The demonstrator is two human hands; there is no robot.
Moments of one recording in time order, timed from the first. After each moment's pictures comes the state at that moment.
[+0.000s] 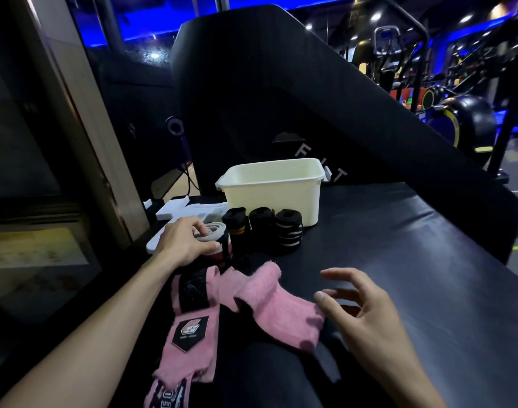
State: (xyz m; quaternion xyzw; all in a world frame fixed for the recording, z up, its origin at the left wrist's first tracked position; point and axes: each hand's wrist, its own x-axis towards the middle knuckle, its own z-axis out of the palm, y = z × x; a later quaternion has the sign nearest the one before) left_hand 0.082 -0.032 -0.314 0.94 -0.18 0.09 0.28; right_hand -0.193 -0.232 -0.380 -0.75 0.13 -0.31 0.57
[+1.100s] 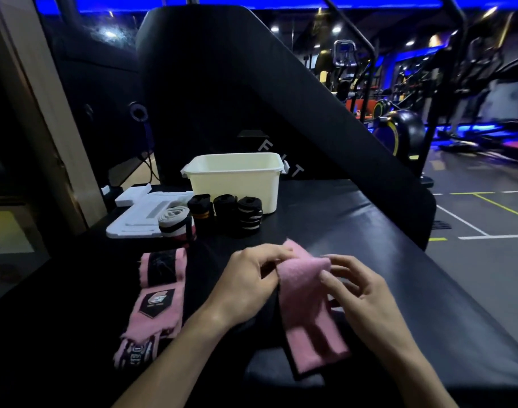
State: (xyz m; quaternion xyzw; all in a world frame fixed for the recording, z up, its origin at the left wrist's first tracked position) left_hand -0.122 -0.102 -0.345 0.73 -0.48 0.00 0.49; right_hand -0.268 -0.252 -0.372 -0.74 0.14 -0.33 0.57
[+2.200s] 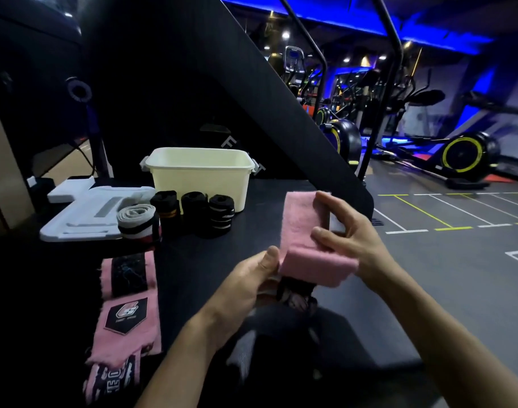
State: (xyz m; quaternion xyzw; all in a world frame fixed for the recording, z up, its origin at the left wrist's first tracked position) left_hand -0.125 -0.102 -0.355 0.50 -0.41 -0.38 0.66; right_hand -0.237 -0.287 -0.304 -0.79 0.13 -0.34 0.49
